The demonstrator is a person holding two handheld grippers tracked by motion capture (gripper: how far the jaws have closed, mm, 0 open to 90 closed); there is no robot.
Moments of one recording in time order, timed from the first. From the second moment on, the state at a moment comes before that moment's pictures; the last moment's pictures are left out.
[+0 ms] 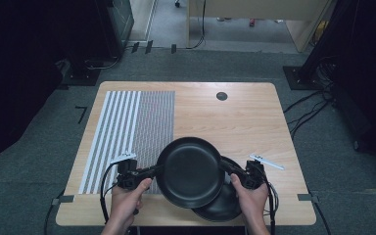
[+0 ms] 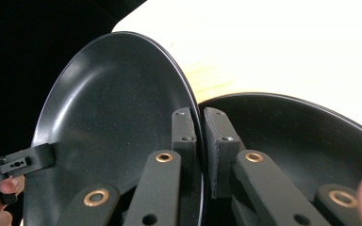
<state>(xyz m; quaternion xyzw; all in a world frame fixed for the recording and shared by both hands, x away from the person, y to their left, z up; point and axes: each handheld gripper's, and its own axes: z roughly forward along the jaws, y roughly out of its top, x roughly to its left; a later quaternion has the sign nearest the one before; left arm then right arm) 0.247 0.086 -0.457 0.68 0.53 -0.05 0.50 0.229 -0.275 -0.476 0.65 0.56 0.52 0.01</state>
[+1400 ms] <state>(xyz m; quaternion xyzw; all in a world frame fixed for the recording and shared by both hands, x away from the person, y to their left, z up) 0.279 0.181 -0.469 0.58 0.63 -0.01 0.52 0.363 -0.168 -0.455 0.57 0.67 0.47 -0.04</state>
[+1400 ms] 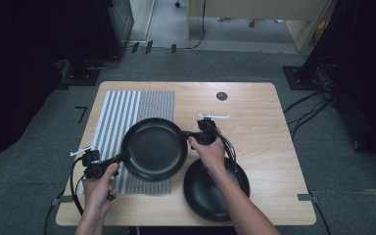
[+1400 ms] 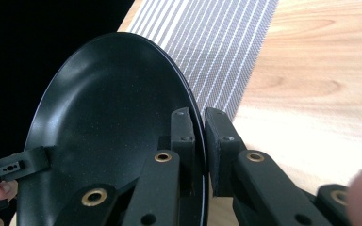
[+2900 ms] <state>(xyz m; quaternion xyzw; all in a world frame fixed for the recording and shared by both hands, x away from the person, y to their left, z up) 0.314 0.214 -0.526 0.48 0.73 -0.04 0.49 0.506 -0.069 -0.492 0.51 0.75 0.42 -0.05</state>
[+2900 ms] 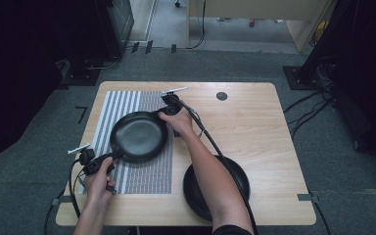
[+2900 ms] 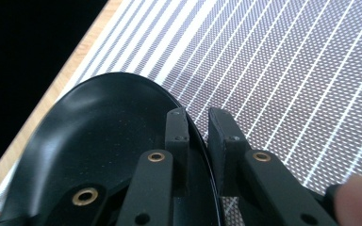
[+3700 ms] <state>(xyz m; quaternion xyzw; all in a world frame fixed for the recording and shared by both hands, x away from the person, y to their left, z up) 0.321 0.230 -0.522 0.45 0.74 -0.03 0.51 0.499 -0.067 -0.504 0.54 0.71 0.45 -0.06</state>
